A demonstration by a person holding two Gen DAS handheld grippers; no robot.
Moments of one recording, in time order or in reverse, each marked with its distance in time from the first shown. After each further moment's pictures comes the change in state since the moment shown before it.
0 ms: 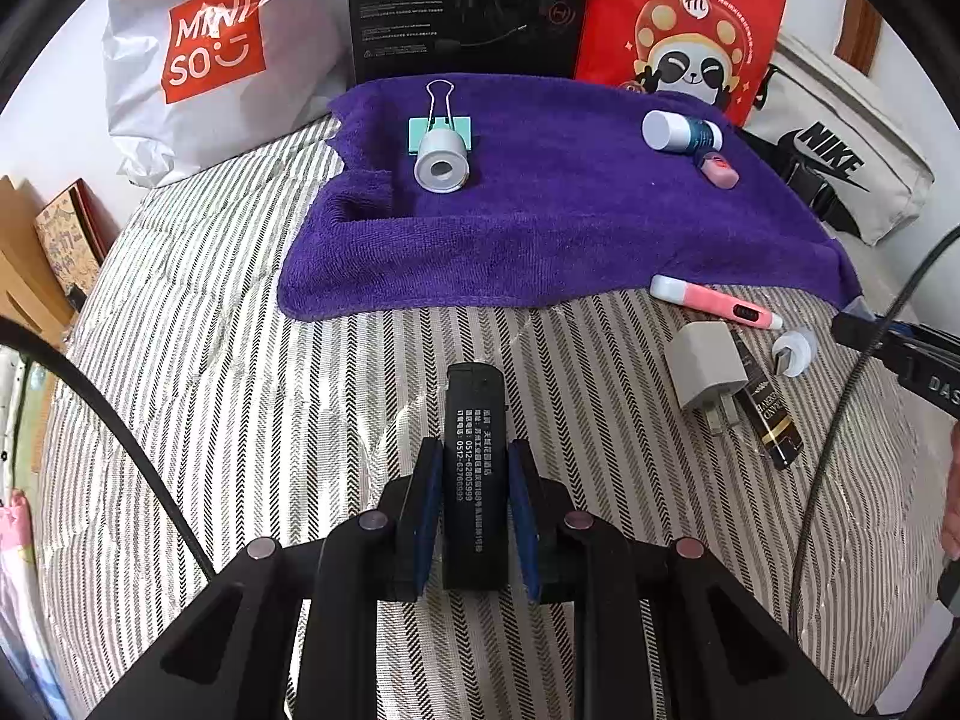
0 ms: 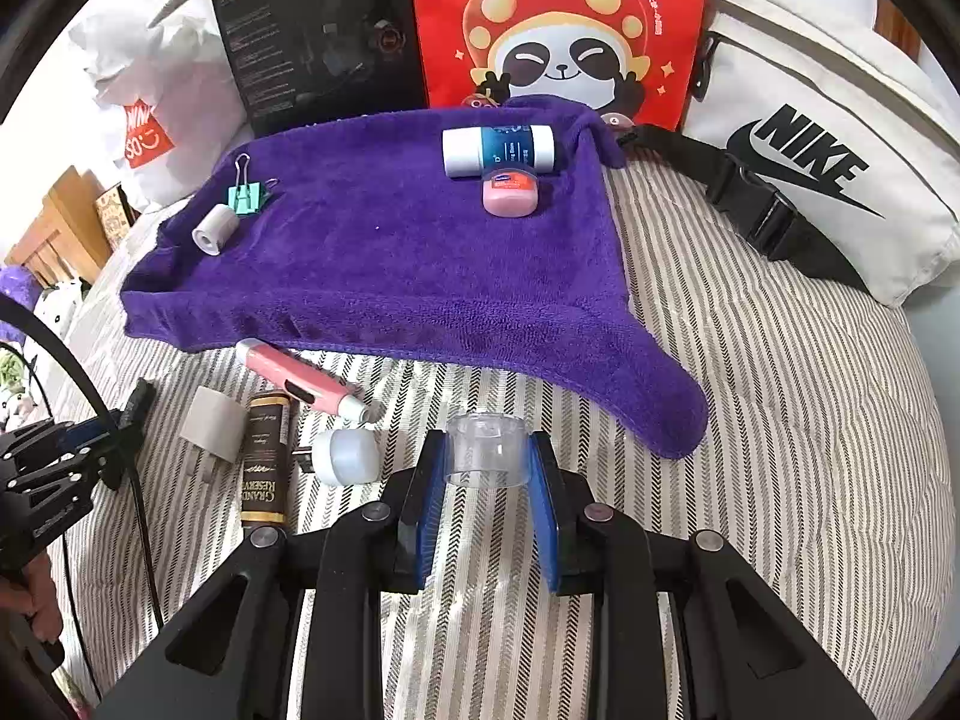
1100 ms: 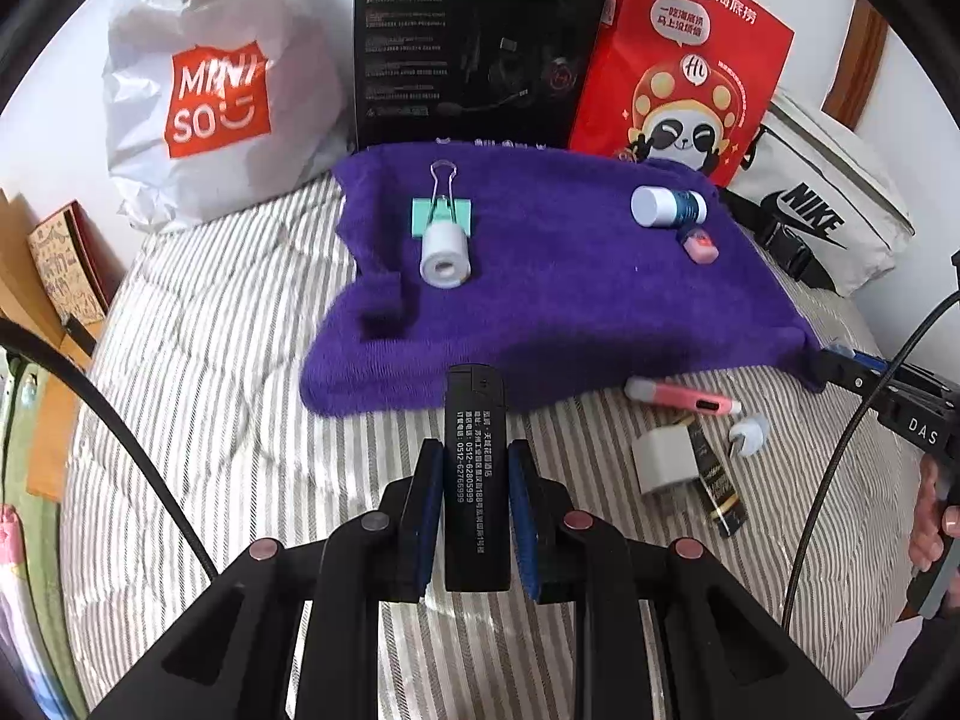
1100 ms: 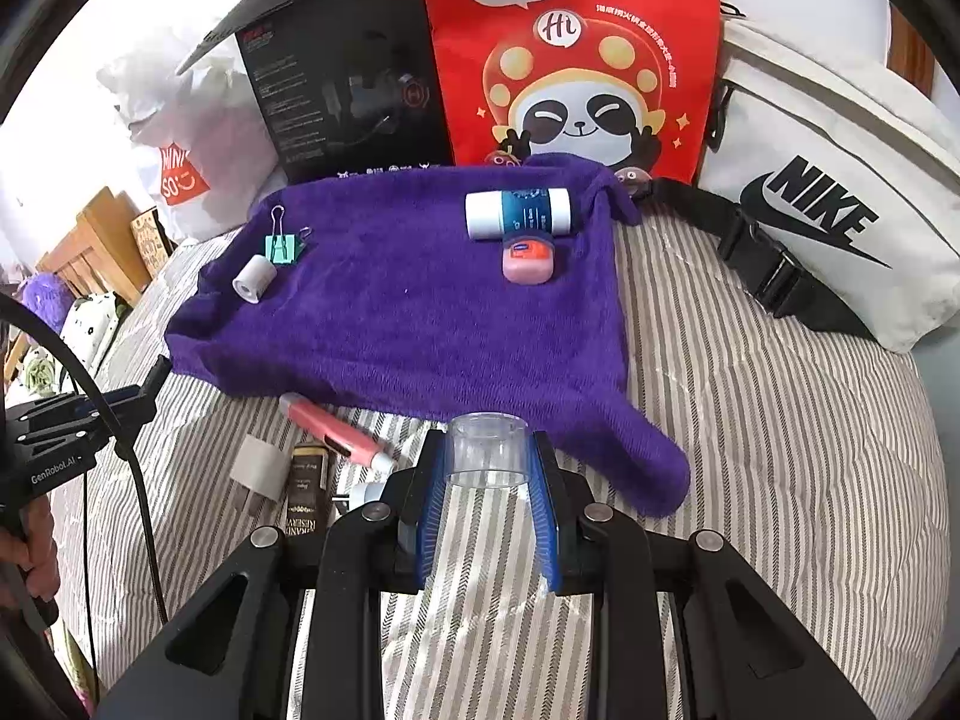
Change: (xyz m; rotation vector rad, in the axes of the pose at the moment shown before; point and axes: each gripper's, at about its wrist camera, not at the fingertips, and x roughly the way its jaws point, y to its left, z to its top) left arm -0.030 0.012 0.044 -0.018 -0.051 -0.060; right arm -0.024 -0.007 0.025 -0.014 -0.058 0.080
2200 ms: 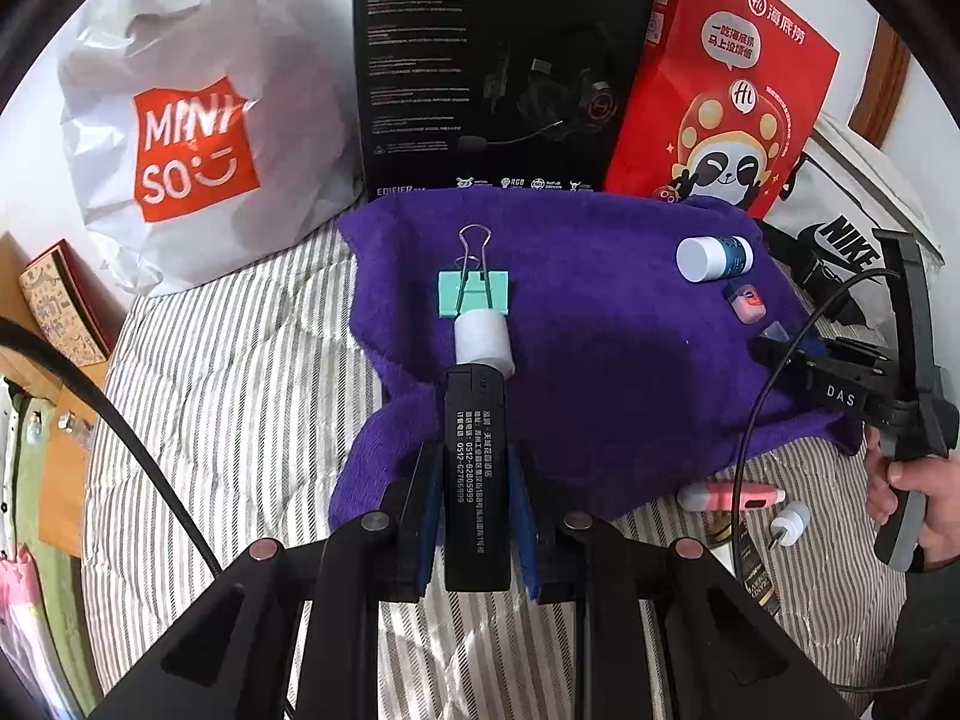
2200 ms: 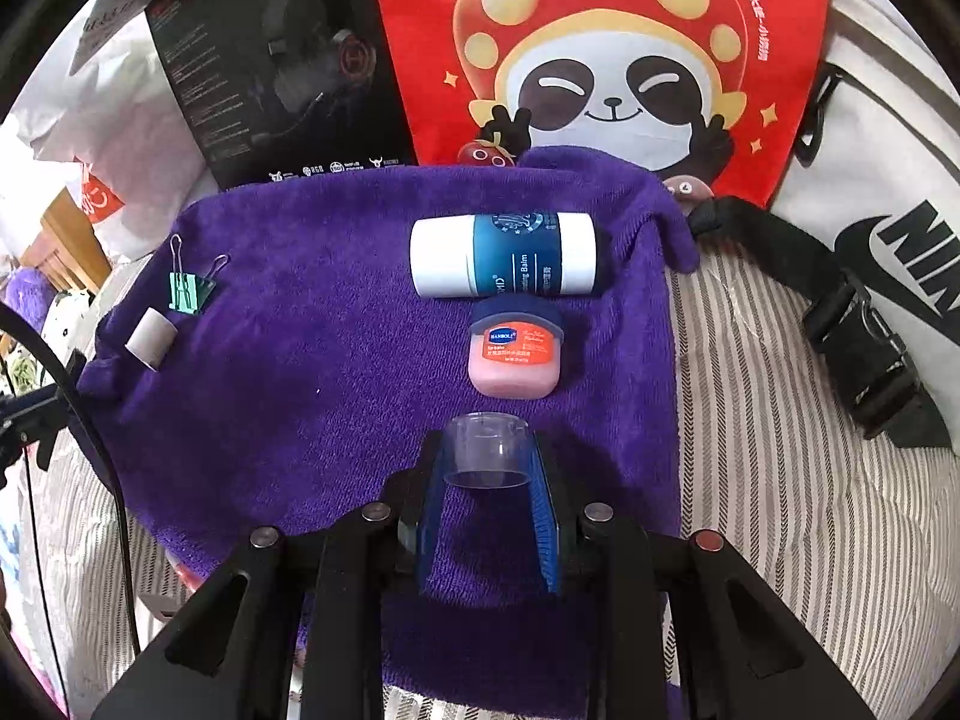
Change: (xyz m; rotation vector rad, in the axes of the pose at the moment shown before) left arm 0.034 0.015 0.058 0.028 0.006 0.014; right arm 0.105 -0.011 0.070 -0.023 0.057 -0.008
